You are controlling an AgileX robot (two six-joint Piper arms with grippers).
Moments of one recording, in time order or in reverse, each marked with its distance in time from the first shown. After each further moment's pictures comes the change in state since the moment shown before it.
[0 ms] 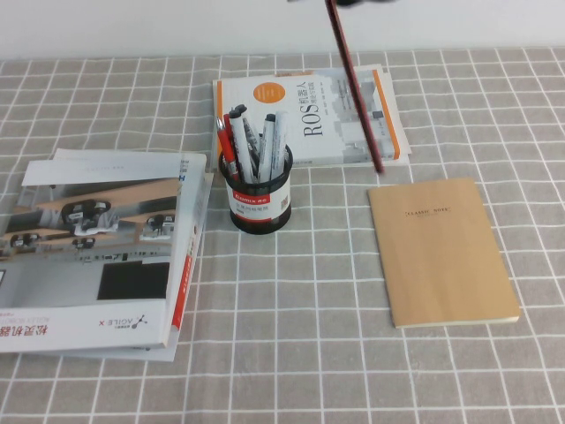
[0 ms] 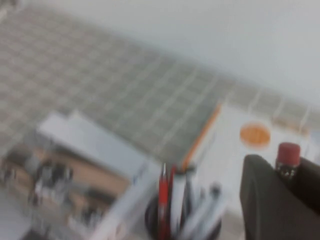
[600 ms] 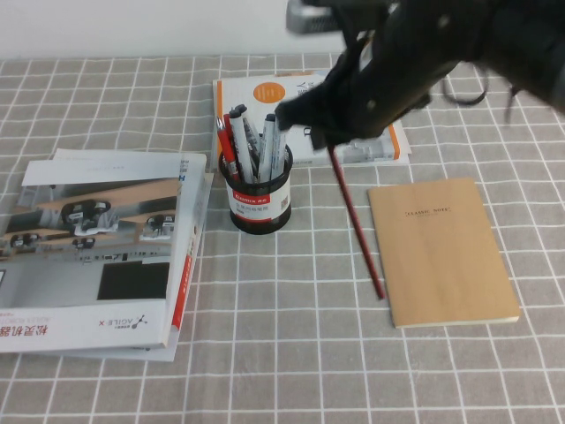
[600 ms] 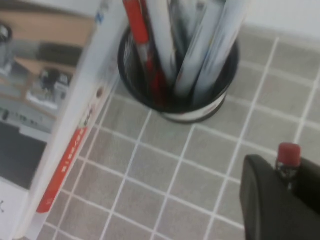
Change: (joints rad) right arm 0.000 0.203 -0.002 0.004 0.317 0.249; left arm 0.000 0.000 0.000 0.000 0.000 0.000
